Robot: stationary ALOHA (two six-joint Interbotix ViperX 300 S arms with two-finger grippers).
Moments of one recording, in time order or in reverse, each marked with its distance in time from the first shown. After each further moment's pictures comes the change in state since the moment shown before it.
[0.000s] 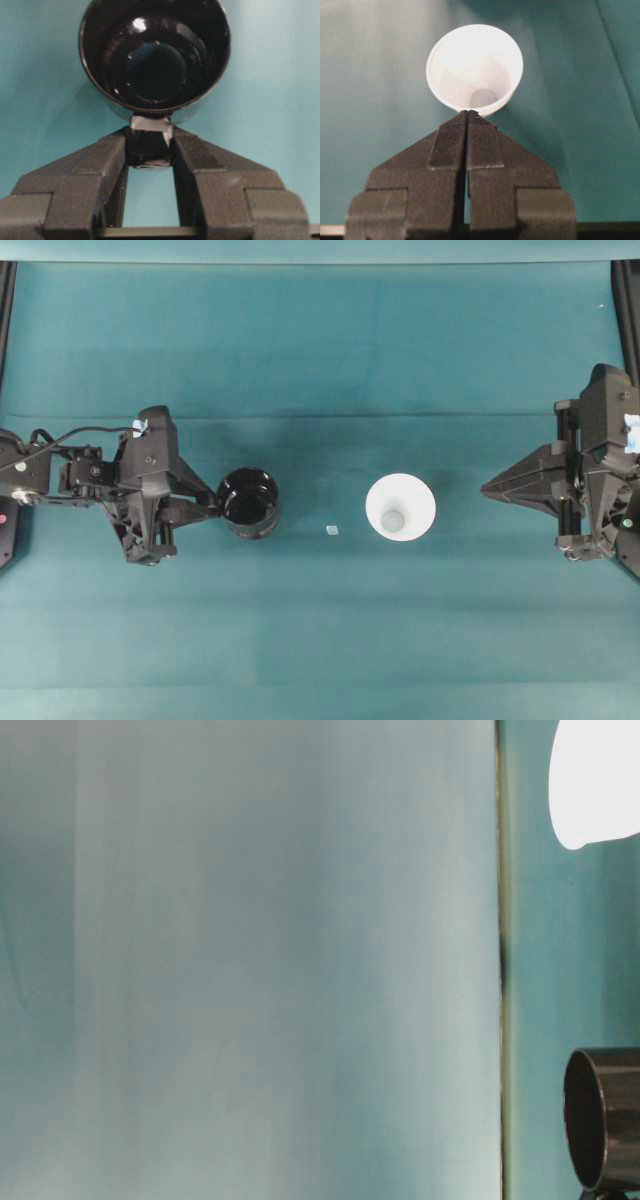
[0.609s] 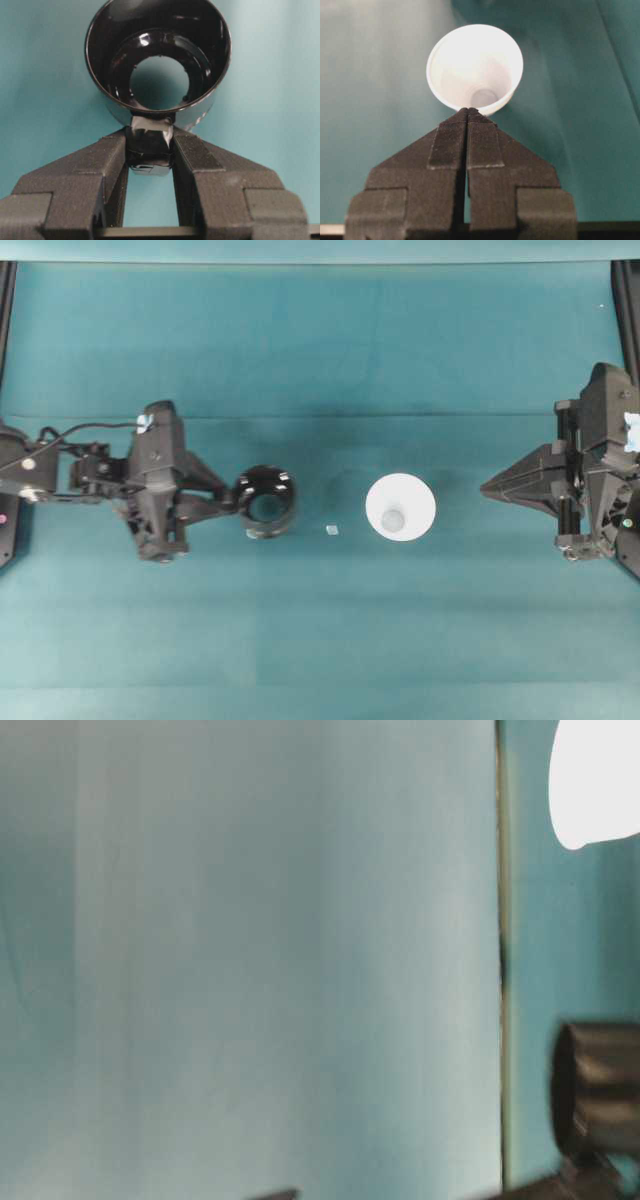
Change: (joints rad) left arm 0.002 0.025 -0.063 0.000 -0.074 0.012; right arm 0.000 0.002 -0.002 0.000 -0.002 0.006
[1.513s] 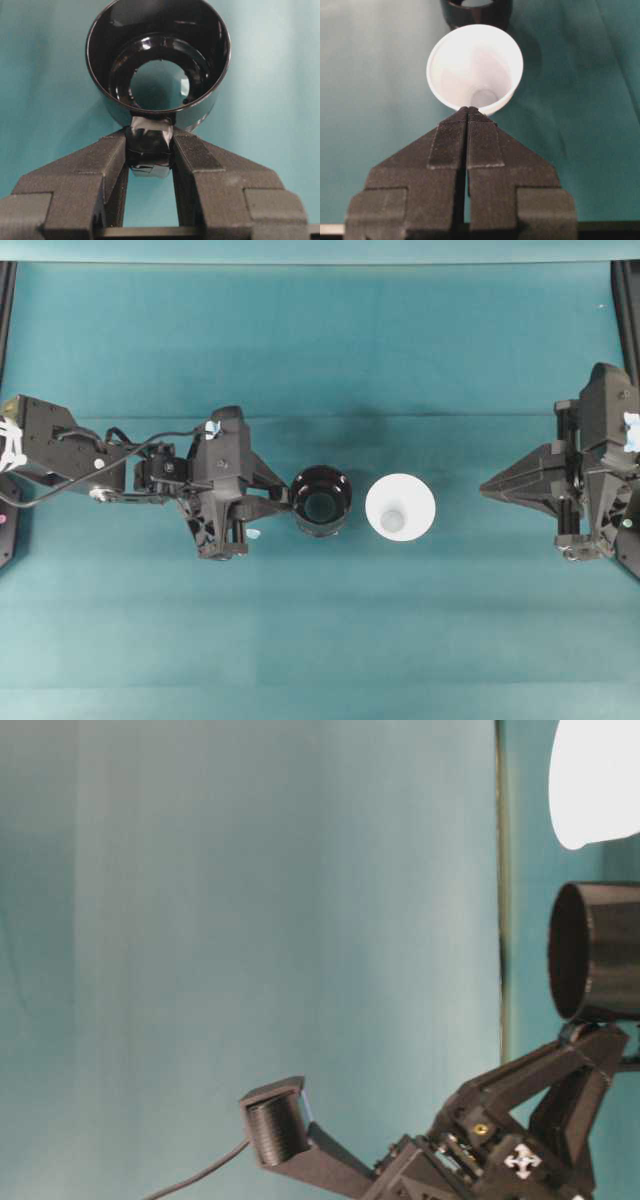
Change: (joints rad) left arm -0.003 0.198 -0.176 0.000 -0.017 0.077; right arm 0.000 0.000 0.002 0.000 0.000 0.002
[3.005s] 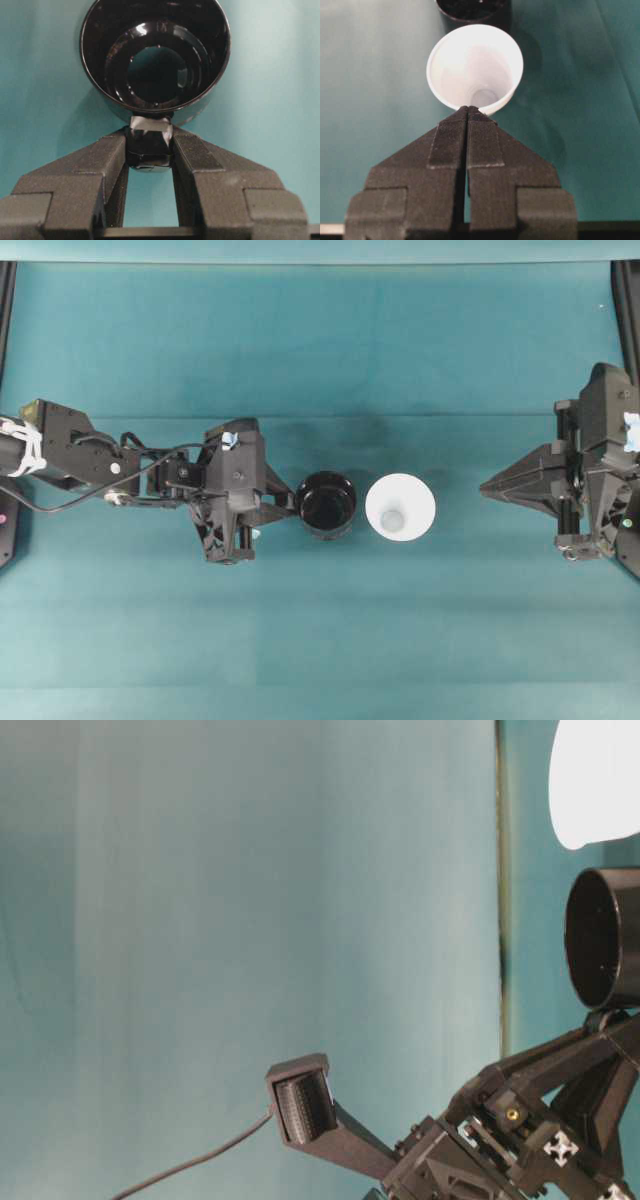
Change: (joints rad) left arm -0.008 0.054 -0.044 0.002 0.037 0.041; right arm 0.000 -0.002 0.000 0.002 0.000 0.000
